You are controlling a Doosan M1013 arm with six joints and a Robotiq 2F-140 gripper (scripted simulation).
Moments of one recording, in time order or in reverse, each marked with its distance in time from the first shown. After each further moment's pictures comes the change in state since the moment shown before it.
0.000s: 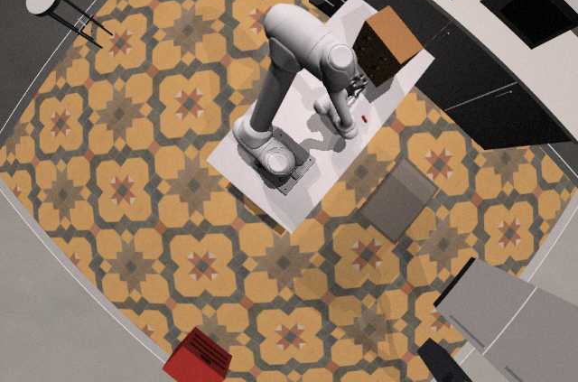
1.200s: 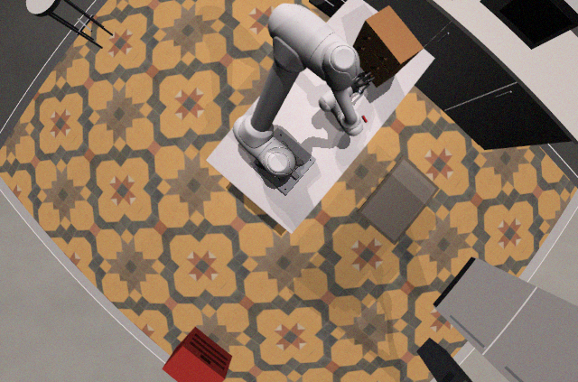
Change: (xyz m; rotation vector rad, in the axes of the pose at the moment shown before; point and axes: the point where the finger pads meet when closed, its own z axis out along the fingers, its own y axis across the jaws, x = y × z) arm 0.012 0.000 0.032 0.000 0.000 0.000
